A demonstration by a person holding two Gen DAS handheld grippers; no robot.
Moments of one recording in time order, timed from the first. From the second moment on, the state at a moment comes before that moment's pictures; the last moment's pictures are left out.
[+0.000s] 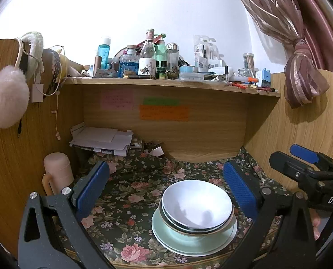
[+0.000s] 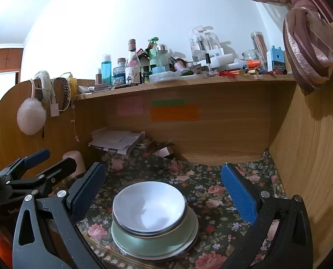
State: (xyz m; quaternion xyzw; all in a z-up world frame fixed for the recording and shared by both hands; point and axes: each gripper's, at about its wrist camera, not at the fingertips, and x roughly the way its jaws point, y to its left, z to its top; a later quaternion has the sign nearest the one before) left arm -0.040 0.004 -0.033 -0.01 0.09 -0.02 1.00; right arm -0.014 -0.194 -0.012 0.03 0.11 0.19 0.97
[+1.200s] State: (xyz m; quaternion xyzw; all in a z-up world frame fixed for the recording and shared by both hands) left arm -0.031 -0.001 -0.031 -0.01 0.09 -0.03 1.00; right arm -0.009 -0.188 -0.010 0.03 0.11 0.20 0.97
